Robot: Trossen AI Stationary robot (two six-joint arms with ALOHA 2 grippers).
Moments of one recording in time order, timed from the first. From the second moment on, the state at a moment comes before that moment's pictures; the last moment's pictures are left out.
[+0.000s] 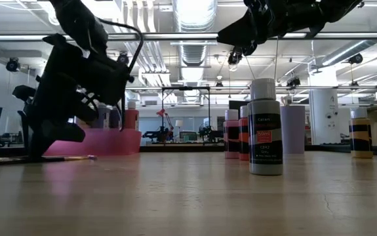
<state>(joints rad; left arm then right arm) -0.01 1.68 0.86 -1.10 -0.16 -1.06 -0.25 1.22 0.76 0.21 -0.26 -0.08</state>
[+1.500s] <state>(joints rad) -0.14 1.56 0.89 -1.25 0.13 -0.88 -0.25 1.22 0.76 0.18 -0.27 -0.08</state>
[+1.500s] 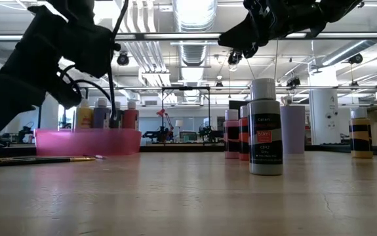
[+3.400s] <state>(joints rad) -0.14 1.51 0.72 -1.00 0.19 -0.89 -0.24 1.22 0.76 0.17 -0.27 -0.08</state>
